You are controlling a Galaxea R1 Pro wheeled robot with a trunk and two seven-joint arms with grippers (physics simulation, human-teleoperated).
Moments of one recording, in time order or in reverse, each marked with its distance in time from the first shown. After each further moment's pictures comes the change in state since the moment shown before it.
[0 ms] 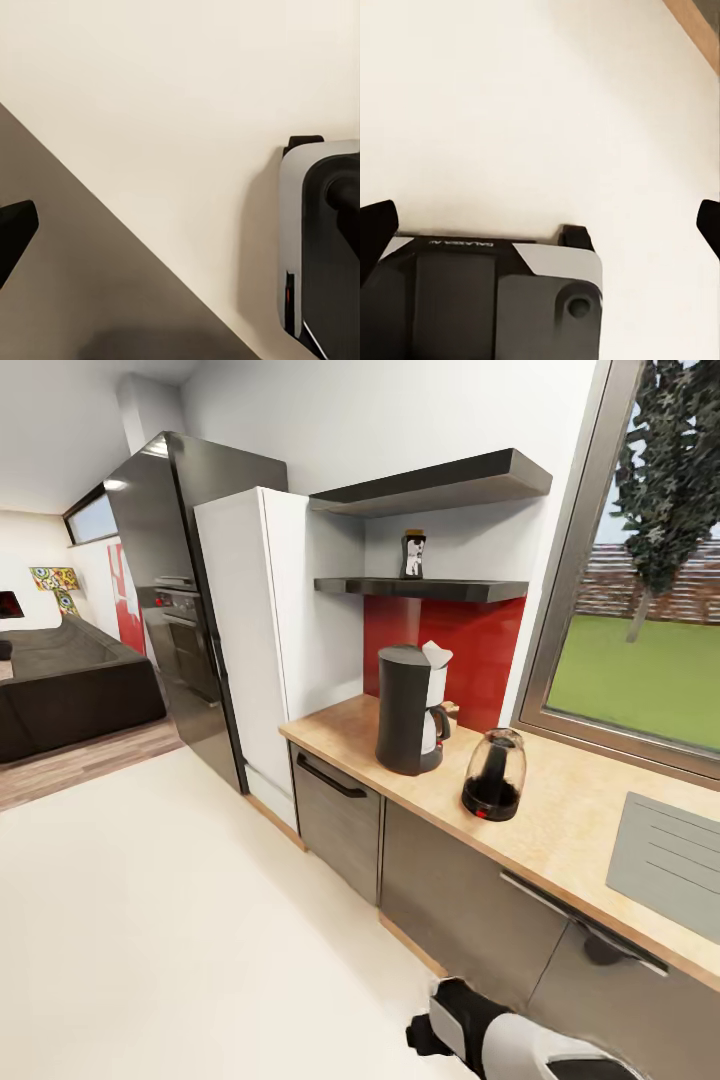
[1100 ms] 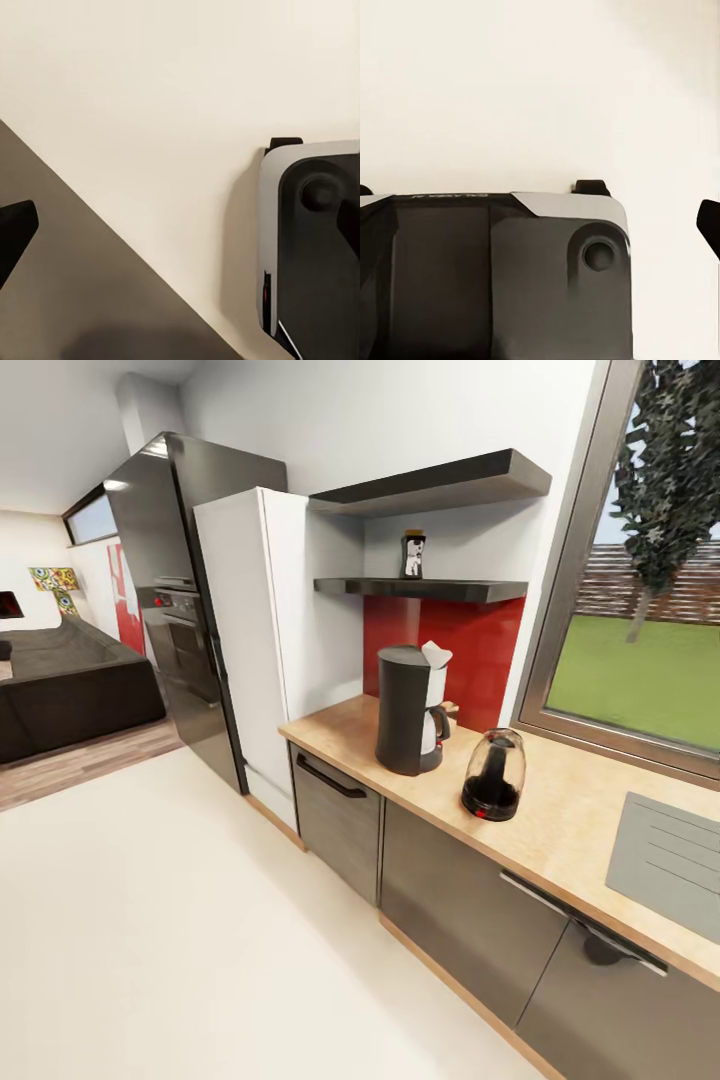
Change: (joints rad) left arm -0.001 -0.029 0.001 -0.001 0.006 0.003 -0.001; right arm 0.428 -0.070 -0.019 -0.010 0.007 -0.511 0.092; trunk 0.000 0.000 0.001
